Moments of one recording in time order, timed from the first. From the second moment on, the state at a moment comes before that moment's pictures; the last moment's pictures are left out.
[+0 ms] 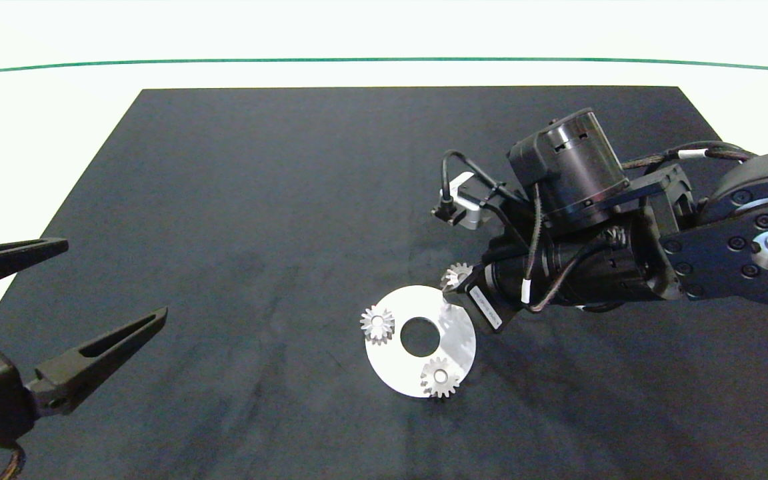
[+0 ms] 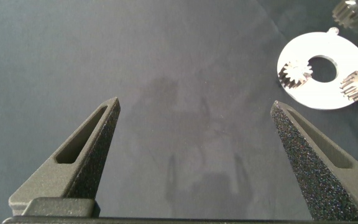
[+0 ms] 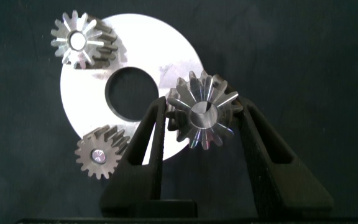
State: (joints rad) left arm -0.60 0.89 -0.70 -0.06 0.26 0.28; right arm 0.72 1.80 -1.45 0.35 -0.17 -0.20
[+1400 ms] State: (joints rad) left arm -0.60 0.88 -0.71 -0.05 0.26 0.28; right arm 0.75 1.86 -1.45 0.34 -0.21 -0.20
